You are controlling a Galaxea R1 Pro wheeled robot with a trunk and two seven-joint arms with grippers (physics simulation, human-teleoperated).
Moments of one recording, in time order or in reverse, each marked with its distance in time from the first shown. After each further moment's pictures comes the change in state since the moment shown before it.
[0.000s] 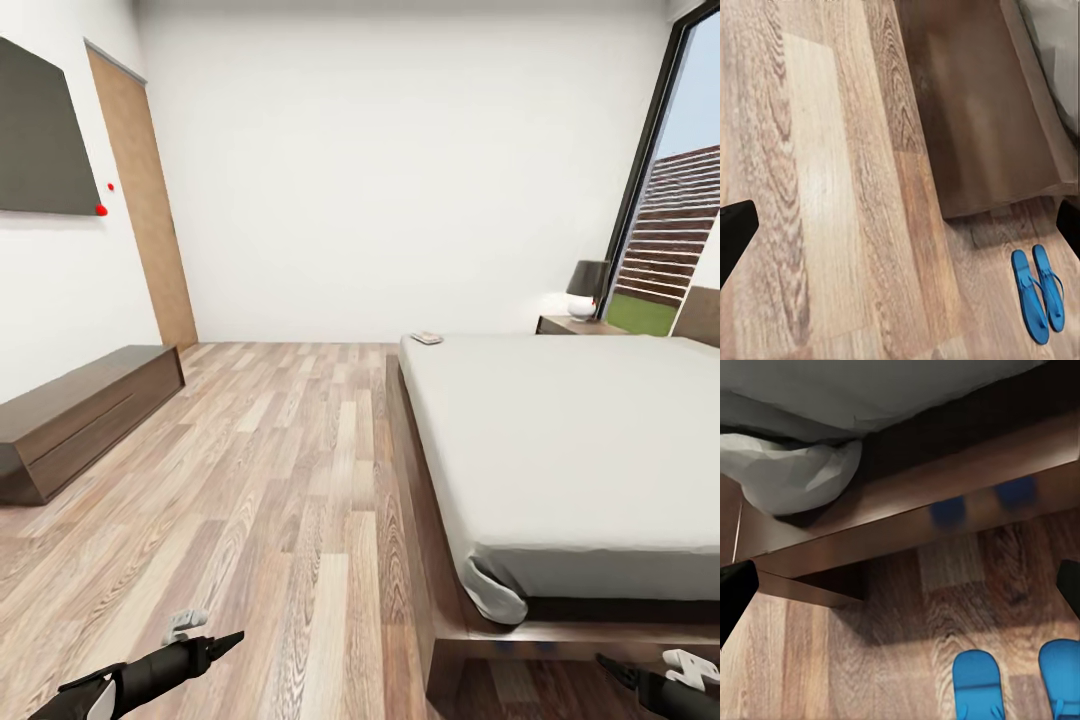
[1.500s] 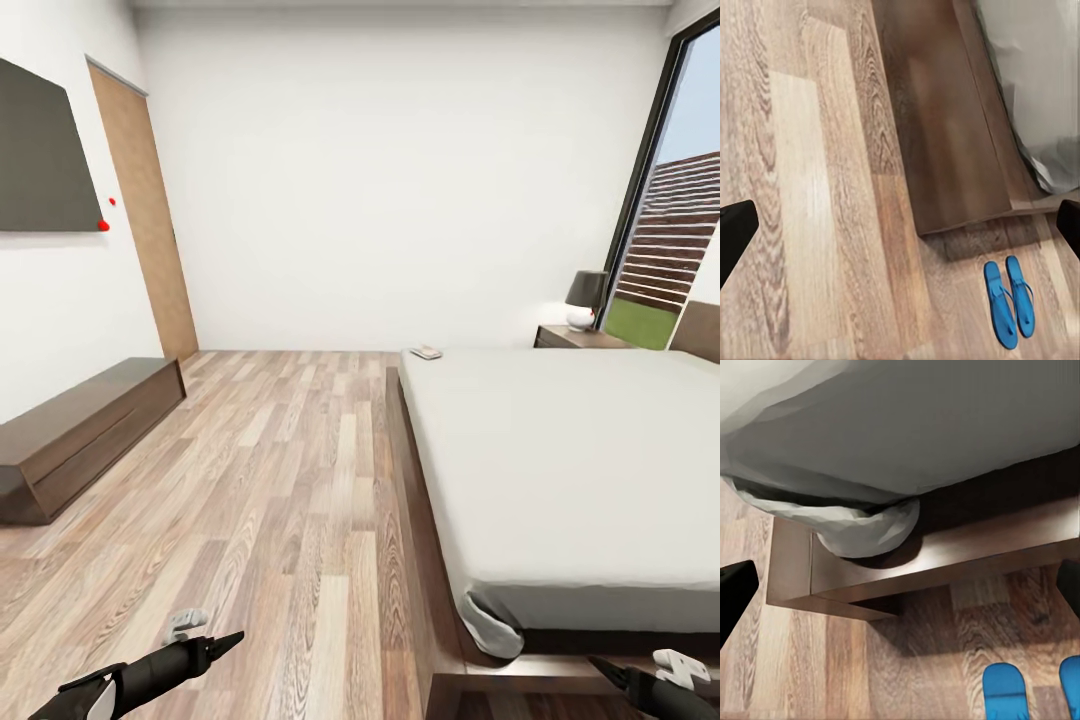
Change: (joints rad) left arm 0.000 0.000 0.000 0.000 0.000 0.000 0.000; right arm 0.000 0.021 0.000 -0.001 0.000 0.000 0.000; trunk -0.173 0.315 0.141
